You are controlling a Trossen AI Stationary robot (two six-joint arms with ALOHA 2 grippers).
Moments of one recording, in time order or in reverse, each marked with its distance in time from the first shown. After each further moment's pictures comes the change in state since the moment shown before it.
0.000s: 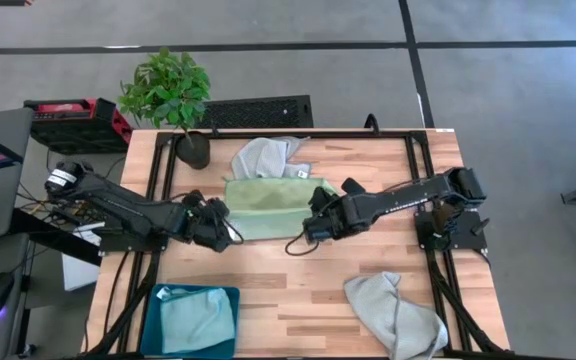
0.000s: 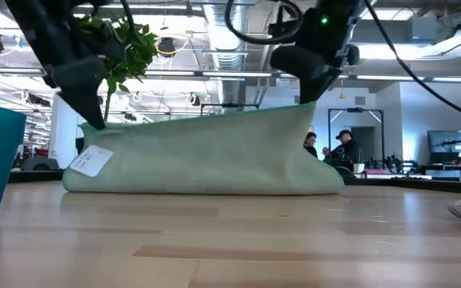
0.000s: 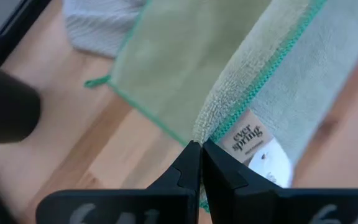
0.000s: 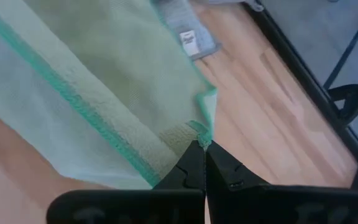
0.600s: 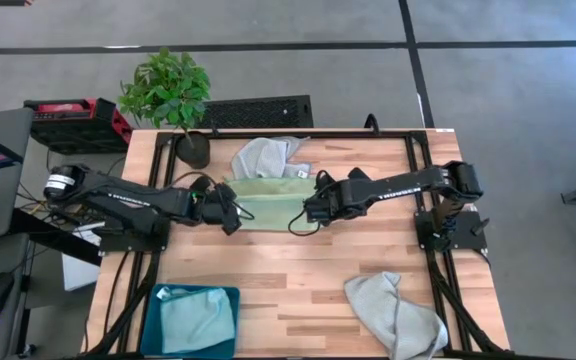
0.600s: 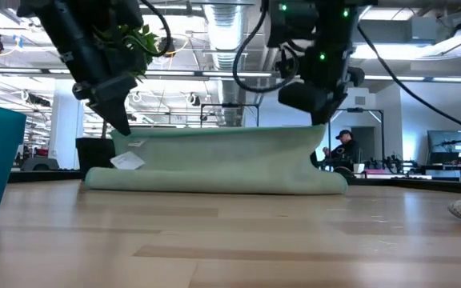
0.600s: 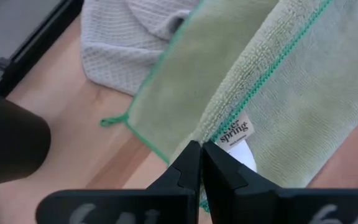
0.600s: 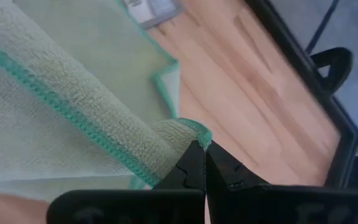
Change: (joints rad) left arm 0.217 0.000 -0.037 0.208 0.013 0.227; right arm -0.142 -0.002 -0.105 0.016 -0.035 -0.011
